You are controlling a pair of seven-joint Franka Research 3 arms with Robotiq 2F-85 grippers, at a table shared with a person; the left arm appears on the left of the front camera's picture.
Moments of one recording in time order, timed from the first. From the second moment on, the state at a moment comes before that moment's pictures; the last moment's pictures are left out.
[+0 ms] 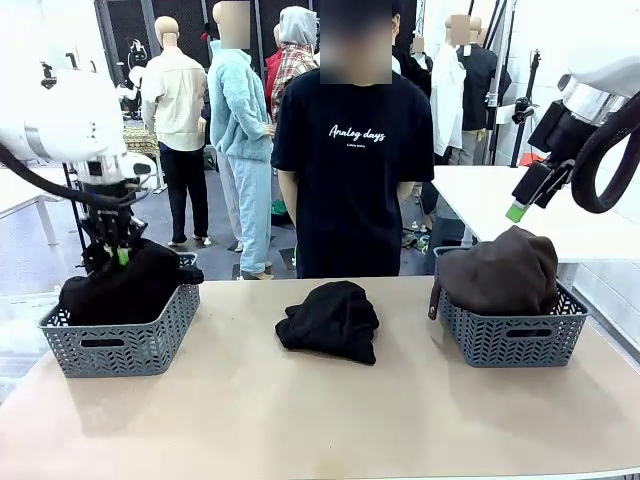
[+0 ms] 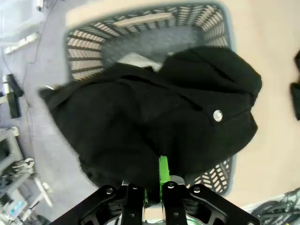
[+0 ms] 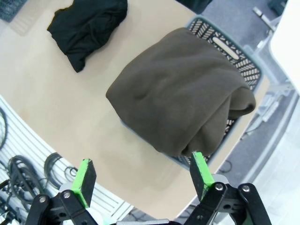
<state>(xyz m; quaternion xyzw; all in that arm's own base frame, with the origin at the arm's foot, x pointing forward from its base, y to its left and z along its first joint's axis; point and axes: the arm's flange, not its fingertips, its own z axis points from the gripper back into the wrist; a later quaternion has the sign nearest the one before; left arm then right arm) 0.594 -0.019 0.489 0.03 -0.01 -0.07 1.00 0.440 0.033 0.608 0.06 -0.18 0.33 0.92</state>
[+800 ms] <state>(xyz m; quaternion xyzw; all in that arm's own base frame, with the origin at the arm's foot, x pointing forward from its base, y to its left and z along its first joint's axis) 0.595 0.008 0.452 0.00 0.01 -0.03 1.00 0.440 0.033 0.608 0.06 -0.18 0.33 0.92</state>
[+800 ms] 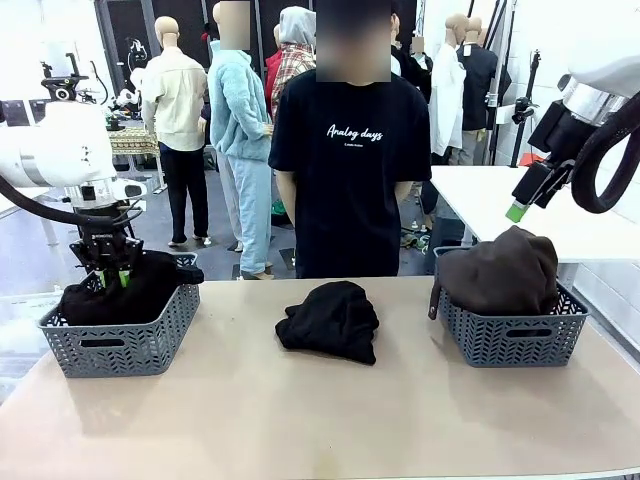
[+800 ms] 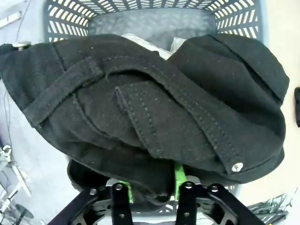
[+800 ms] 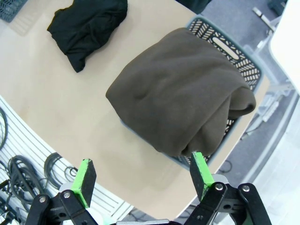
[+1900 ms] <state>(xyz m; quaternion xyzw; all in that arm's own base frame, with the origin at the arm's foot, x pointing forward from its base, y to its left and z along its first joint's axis) 0.575 0.013 0.523 0.00 -0.04 -0.02 1.00 0.440 0.033 0.608 0.06 -0.18 0.33 0.92</state>
